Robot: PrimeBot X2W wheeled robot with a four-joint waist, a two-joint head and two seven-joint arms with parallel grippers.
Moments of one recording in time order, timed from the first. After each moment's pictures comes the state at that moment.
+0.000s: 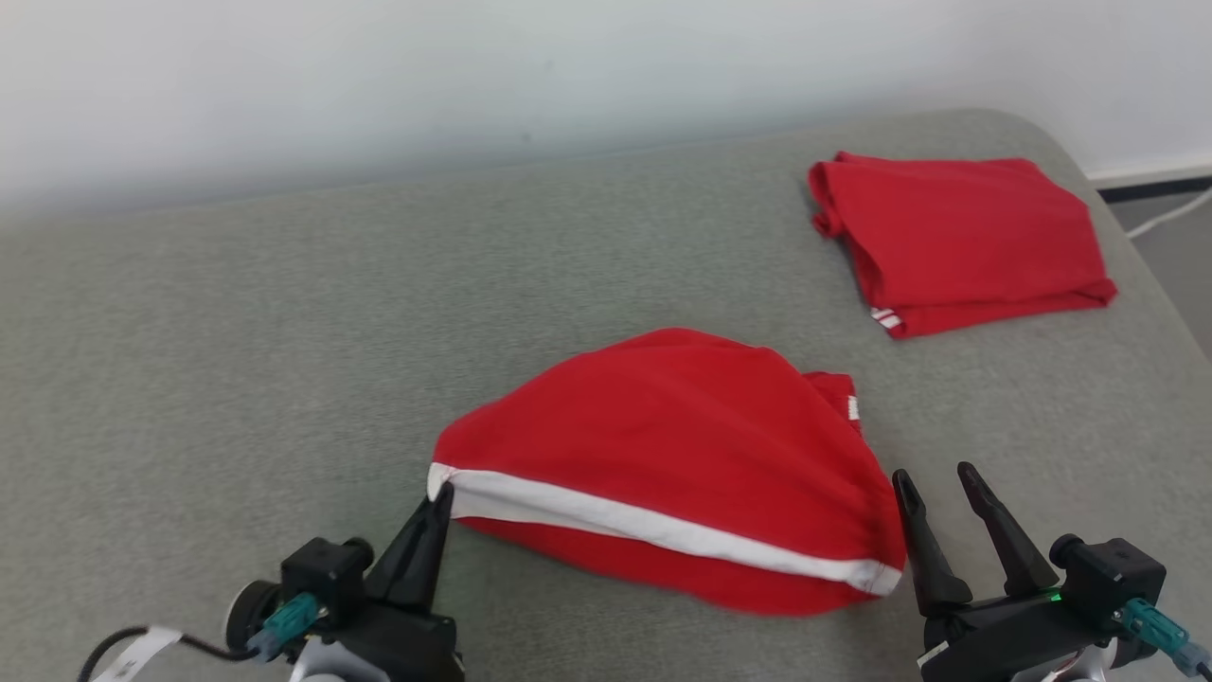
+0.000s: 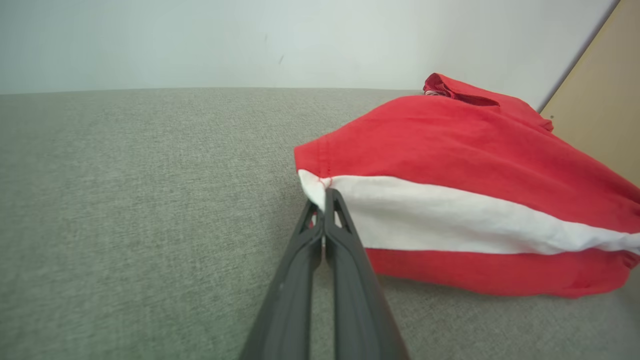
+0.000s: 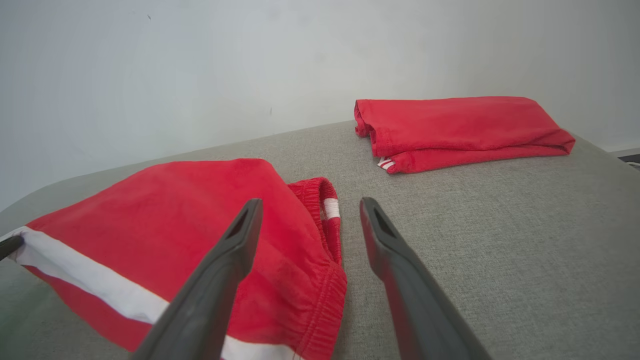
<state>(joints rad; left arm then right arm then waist) -0.37 0.08 -0.28 0.44 -0.22 -0.09 -0.26 -0.11 -0.31 0.35 0.13 0.45 0.13 -0.25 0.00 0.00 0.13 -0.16</state>
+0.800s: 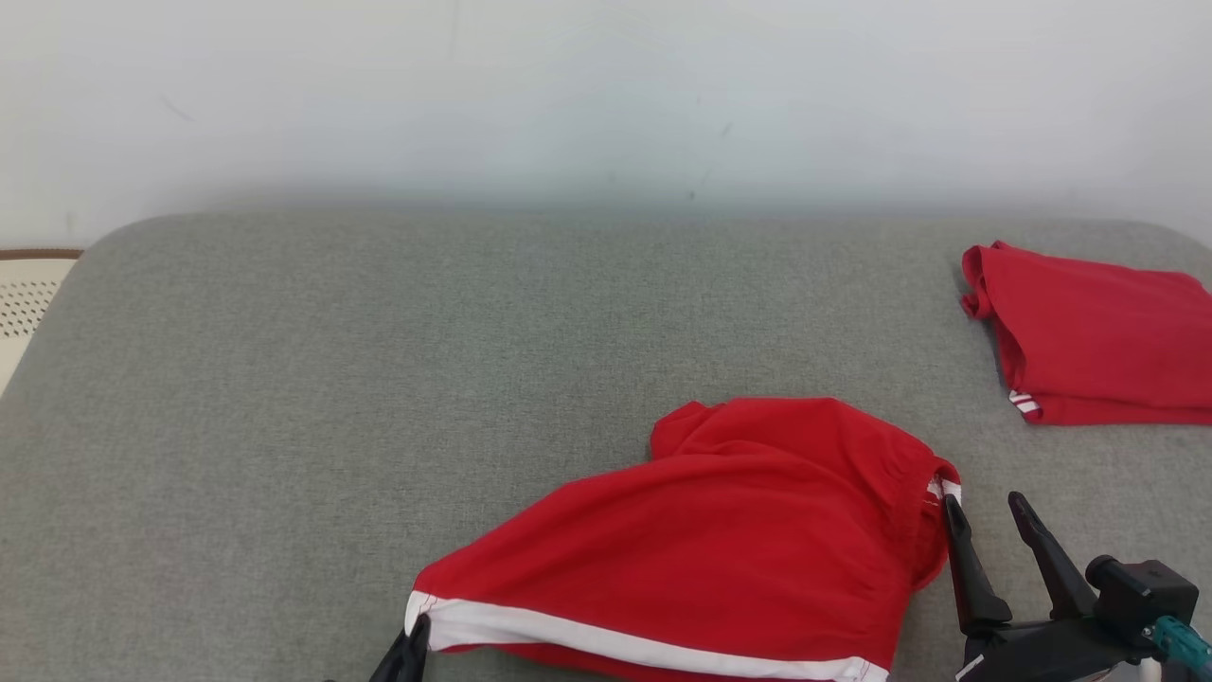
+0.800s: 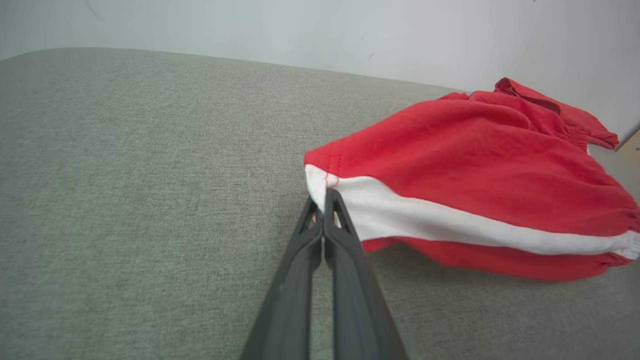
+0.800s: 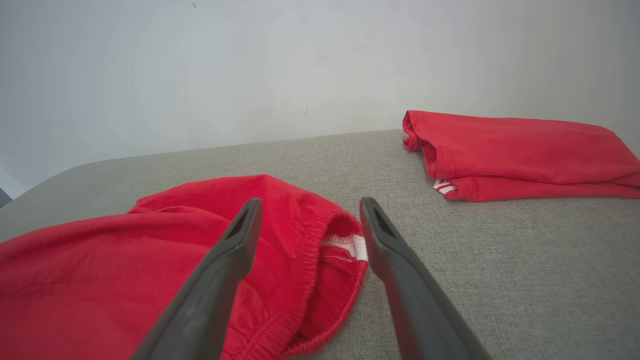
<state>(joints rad) -0.05 0.13 -0.25 0.19 -0.25 -0.02 -0.23 -0.07 -0.29 0.24 0.18 0.38 0.13 -0.23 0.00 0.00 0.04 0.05</state>
